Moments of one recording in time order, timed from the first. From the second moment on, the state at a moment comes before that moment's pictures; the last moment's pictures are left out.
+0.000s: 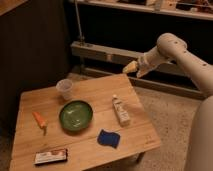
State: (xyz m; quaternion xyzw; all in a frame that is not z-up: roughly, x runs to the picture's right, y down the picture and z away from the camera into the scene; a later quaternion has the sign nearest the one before) arm 0.155 -0.088 0.779 -0.31 -0.06 0.70 0.64
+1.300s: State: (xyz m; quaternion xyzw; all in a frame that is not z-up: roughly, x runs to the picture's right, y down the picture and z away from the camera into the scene) arm 0.084 -0.010 0.851 -0.31 -0.04 0.66 0.68
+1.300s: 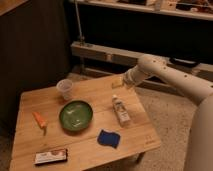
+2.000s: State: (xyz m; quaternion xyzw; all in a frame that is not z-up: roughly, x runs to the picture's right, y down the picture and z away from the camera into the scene) arm 0.069 0.000 0.892 -0.34 -0.01 0.62 0.71
